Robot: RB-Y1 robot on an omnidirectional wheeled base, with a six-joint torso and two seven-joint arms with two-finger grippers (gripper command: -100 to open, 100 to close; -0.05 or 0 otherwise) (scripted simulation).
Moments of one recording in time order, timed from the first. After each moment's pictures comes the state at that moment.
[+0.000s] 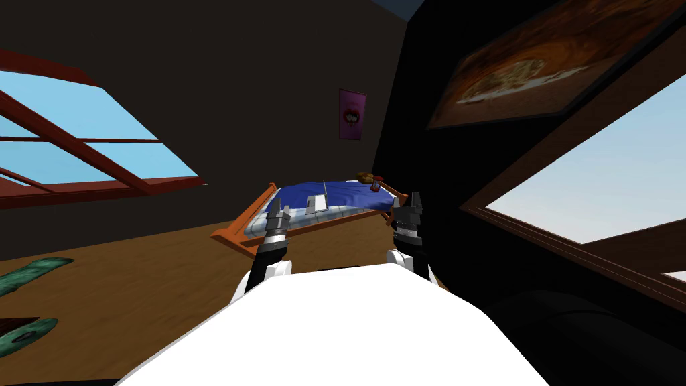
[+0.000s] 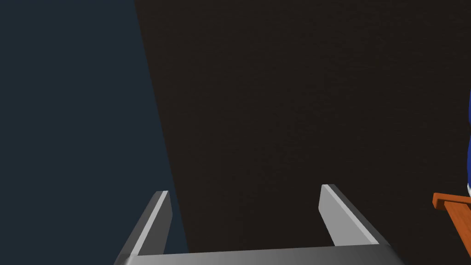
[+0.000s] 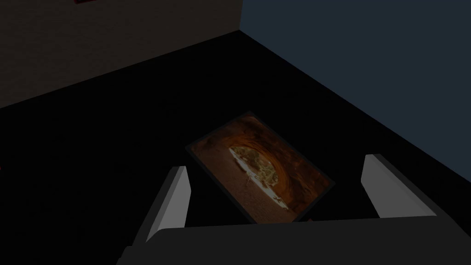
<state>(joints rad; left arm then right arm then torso) 0.52 -0.02 -0.06 -2.22 -0.07 -0.36 -0.06 0.53 0.04 -0.06 -2.27 -0.10 -0.52 -0.04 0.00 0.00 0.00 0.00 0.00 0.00</state>
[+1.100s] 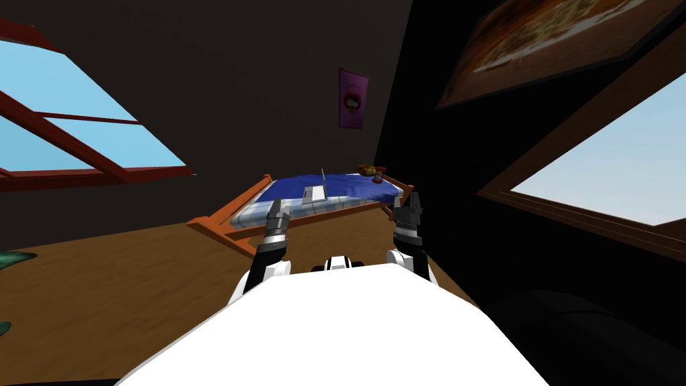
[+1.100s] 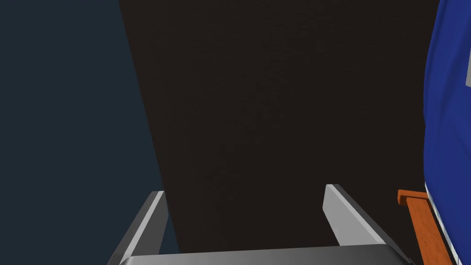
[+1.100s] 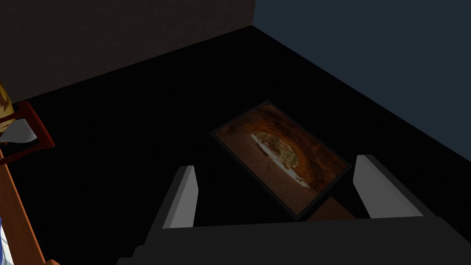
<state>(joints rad) 0.52 0.00 -0.06 -2.22 -0.07 -0.35 -0.06 0.53 0.04 -0.06 -2.27 -0.10 -0.52 -0.04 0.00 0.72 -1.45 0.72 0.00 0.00</state>
